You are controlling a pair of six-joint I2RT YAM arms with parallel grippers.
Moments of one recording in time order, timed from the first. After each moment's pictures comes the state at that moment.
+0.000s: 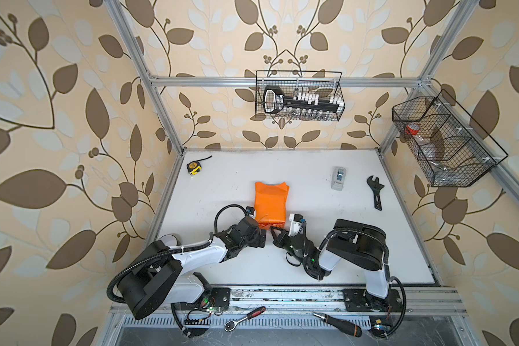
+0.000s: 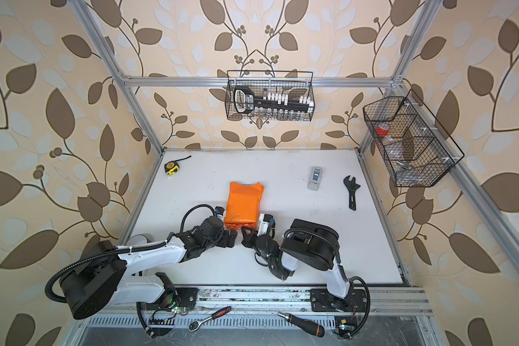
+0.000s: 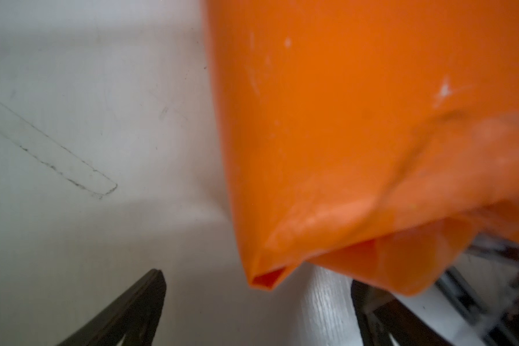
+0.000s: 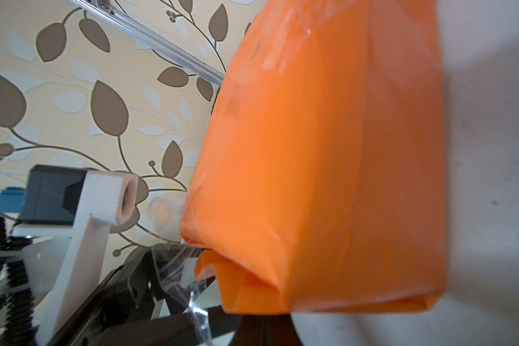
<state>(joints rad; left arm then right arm) -0.71 1.29 0.43 -0.02 -0.19 -0.50 1.04 2.02 0.50 1.27 0.36 1.14</state>
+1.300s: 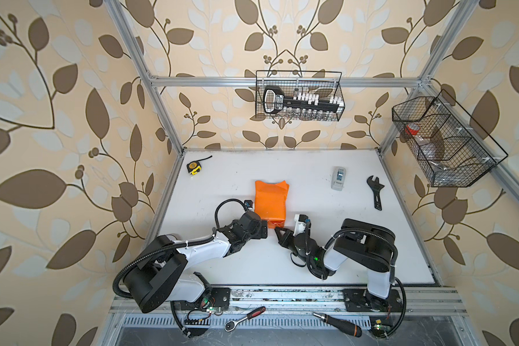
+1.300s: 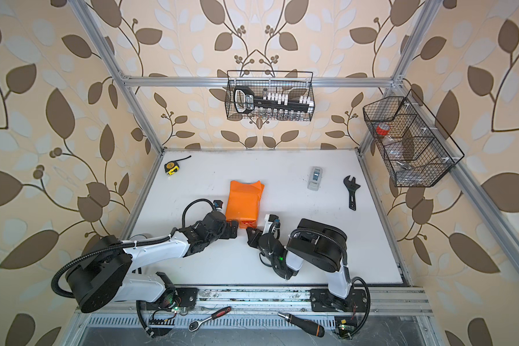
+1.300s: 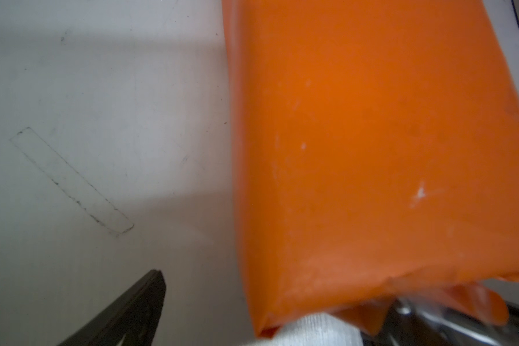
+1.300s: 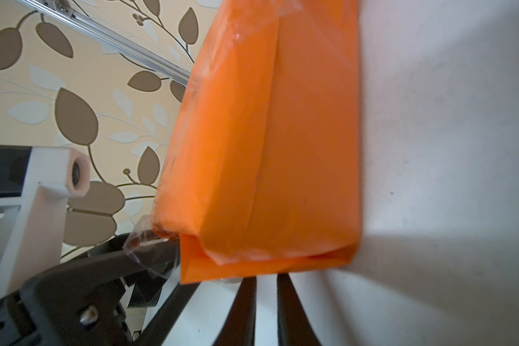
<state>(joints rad) -0.69 1.34 0.50 0.01 -0.25 -0.58 1.01 1.94 0.43 1.15 0.37 1.18</state>
